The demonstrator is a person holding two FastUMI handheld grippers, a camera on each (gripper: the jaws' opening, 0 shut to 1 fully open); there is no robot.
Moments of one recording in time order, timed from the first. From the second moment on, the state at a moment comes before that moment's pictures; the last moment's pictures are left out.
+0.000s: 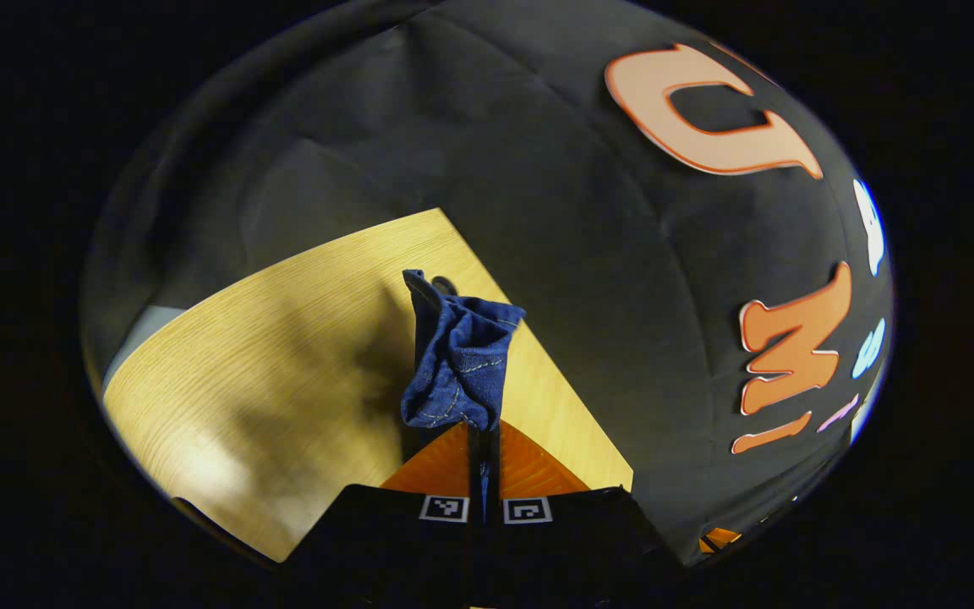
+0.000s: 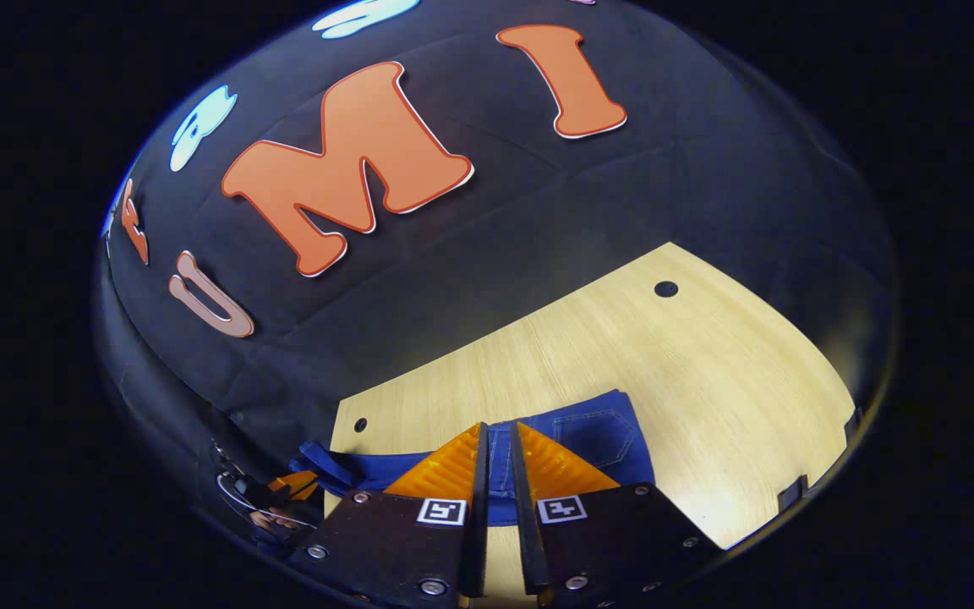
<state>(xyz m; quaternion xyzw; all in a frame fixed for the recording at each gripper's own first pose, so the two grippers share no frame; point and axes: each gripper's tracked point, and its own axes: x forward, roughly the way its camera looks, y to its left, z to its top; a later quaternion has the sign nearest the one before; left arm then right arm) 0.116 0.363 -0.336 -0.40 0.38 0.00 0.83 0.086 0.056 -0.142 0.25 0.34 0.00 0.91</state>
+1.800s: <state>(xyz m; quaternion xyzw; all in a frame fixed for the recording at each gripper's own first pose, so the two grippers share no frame) 0.032 -0.131 -0.268 -0.08 0.36 -0.27 0.89 0.091 -0.077 -0.115 0.32 0.27 0.08 0.91</state>
